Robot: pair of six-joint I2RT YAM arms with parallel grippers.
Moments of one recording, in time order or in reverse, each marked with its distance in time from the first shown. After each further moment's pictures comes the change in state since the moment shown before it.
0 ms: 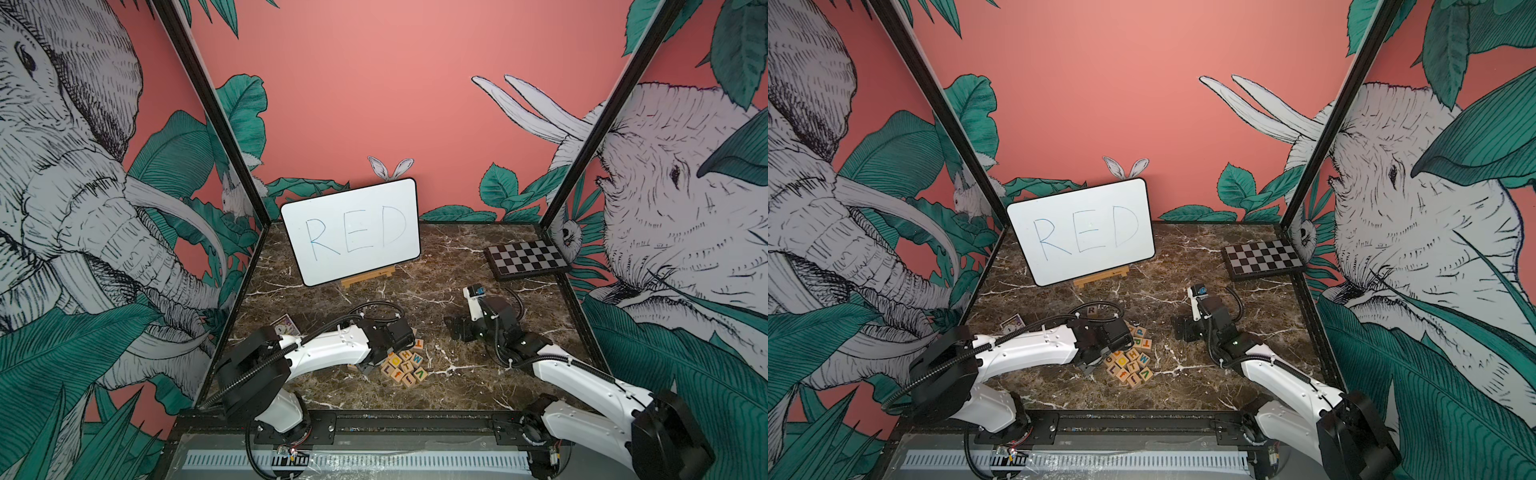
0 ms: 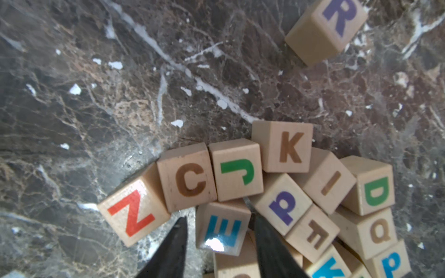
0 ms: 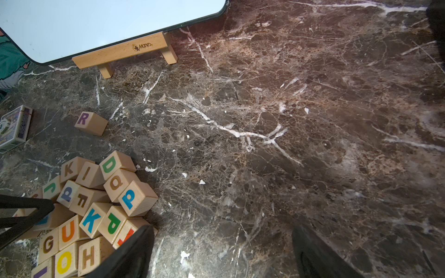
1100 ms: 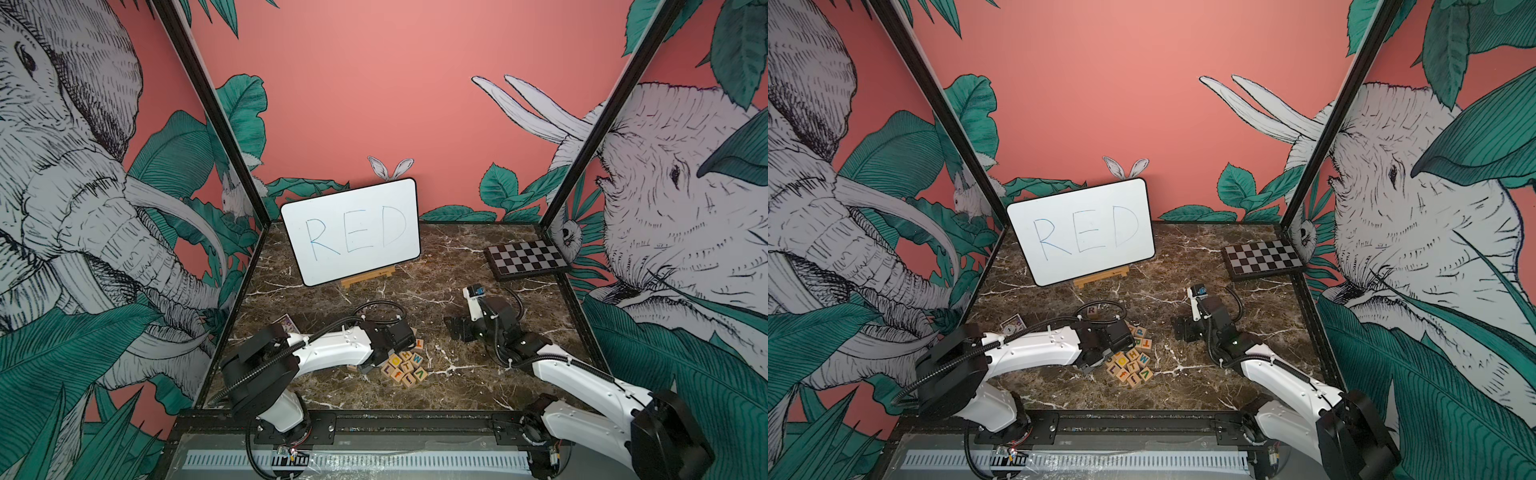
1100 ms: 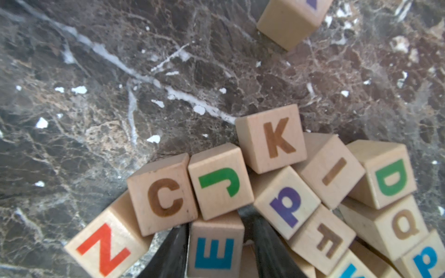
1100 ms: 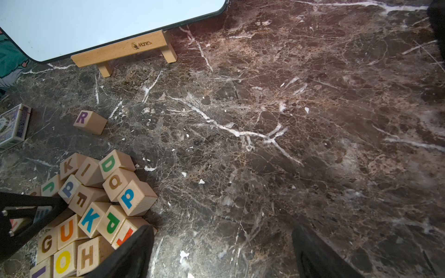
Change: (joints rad) left arm 0.000 0.037 -0.028 0.087 -0.024 0.185; right arm 0.000 0.004 0.000 0.000 0.000 -0.001
